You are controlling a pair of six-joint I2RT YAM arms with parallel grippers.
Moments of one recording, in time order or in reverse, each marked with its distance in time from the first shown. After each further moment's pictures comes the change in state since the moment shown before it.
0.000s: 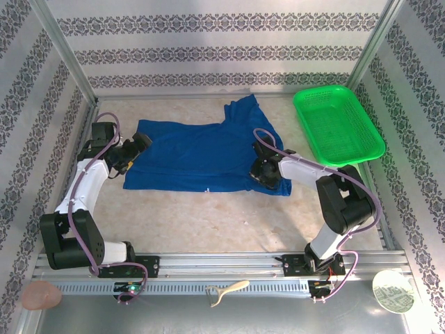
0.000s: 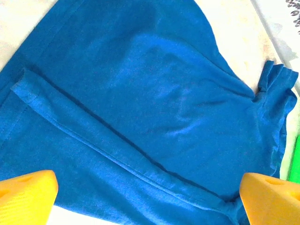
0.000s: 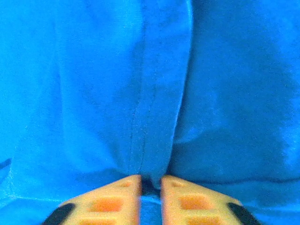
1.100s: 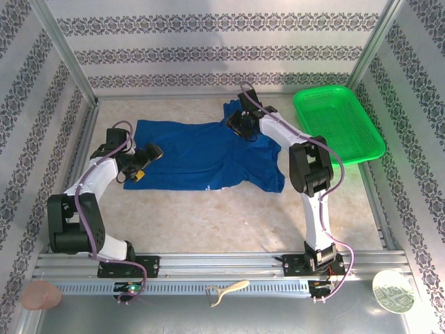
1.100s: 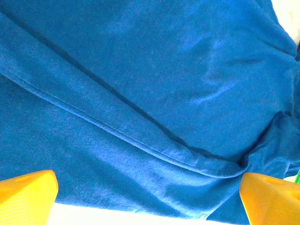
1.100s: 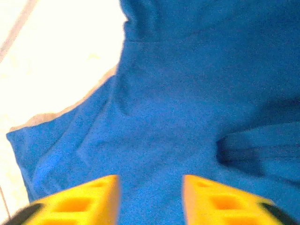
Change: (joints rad) left arm -0.060 0.122 -0.070 0.053 0.056 -0.011; right arm -0.066 0.521 0.849 -0.045 -0.169 -0.064
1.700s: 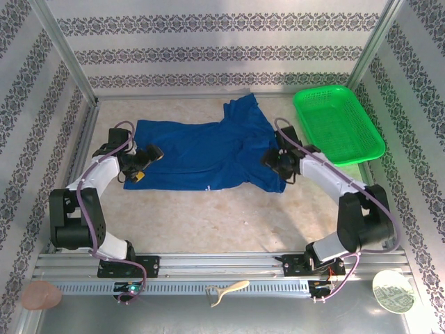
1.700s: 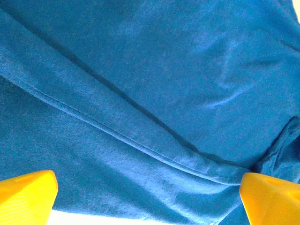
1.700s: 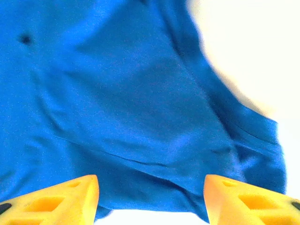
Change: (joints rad) left arm -0.002 0.046 0.009 -0.001 -0.025 0.008; right arm -0.078 -0.727 -0.865 -0.059 0.153 -0.109
